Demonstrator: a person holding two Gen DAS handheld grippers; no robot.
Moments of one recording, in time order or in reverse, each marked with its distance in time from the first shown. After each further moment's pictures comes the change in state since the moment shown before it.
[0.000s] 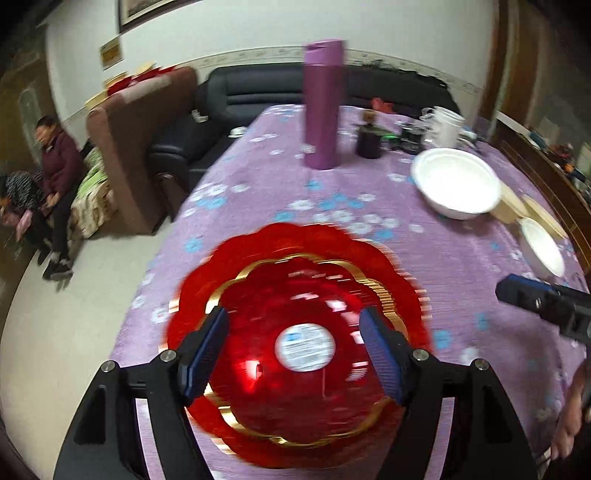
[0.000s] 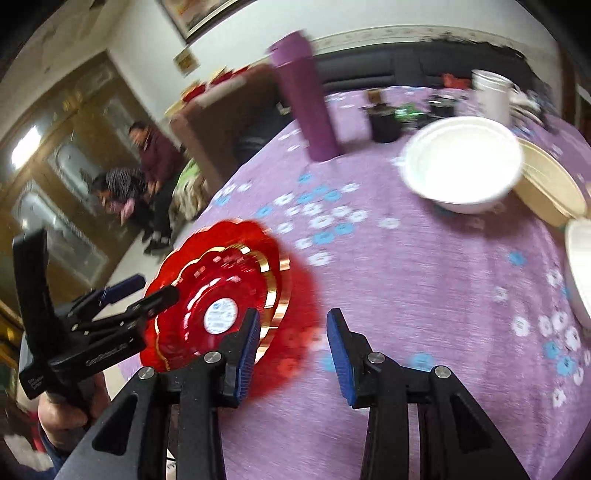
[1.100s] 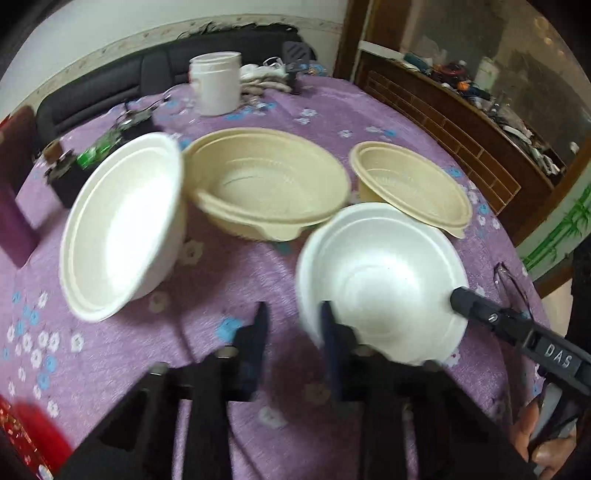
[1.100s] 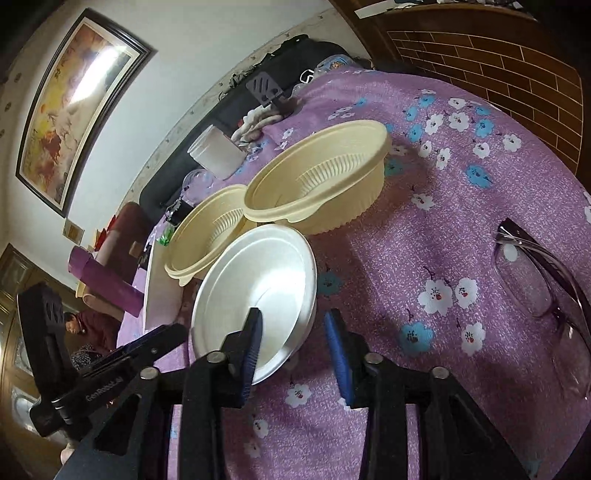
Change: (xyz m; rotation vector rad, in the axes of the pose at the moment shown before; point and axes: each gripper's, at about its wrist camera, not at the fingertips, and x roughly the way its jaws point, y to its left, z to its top) left arm 0.109 -0.317 0.075 0.315 0.143 -0.392; right arm -0.123 -0.285 -0.033 0.574 -0.260 -0.191
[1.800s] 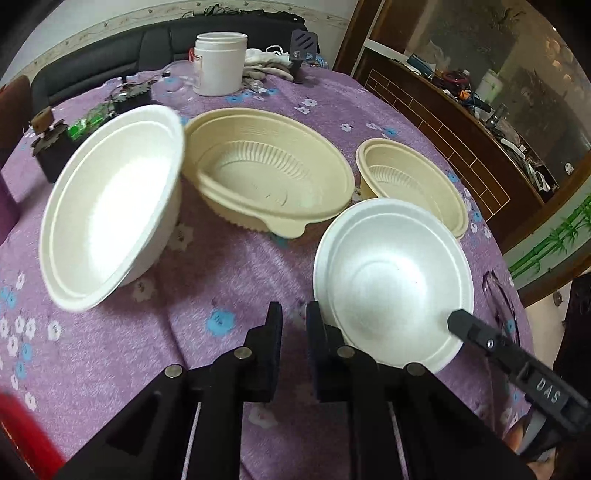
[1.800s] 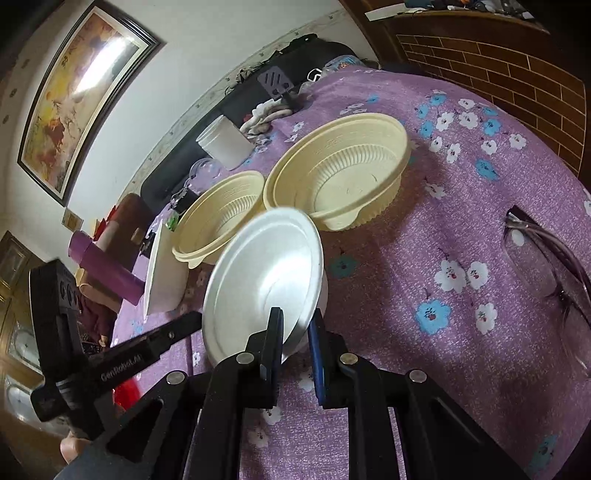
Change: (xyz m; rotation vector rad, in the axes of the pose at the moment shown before) left arm 0.011 0.017 0.001 -0.084 0.053 -0.070; right arm -0.003 0.012 -0.014 -0.031 -0.010 -0.017
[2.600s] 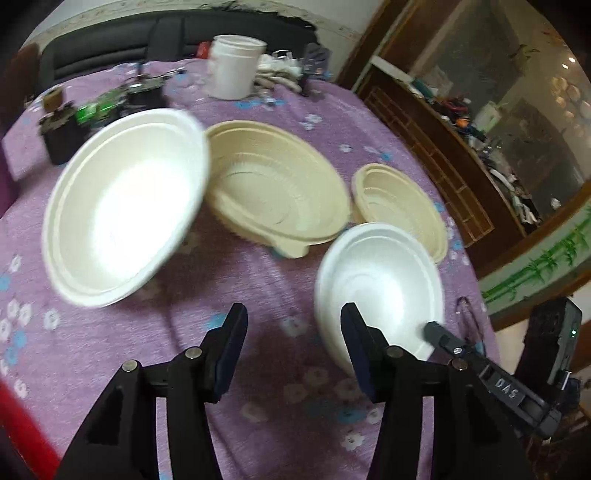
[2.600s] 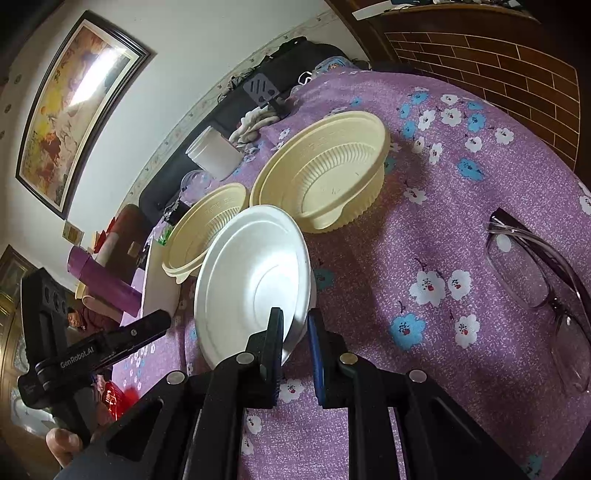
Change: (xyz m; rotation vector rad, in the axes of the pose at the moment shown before) left arm -0.019 0.012 0.010 -0.084 -0.027 -0.101; right arm -0.001 -0.019 0.006 0.045 -0.001 0.035
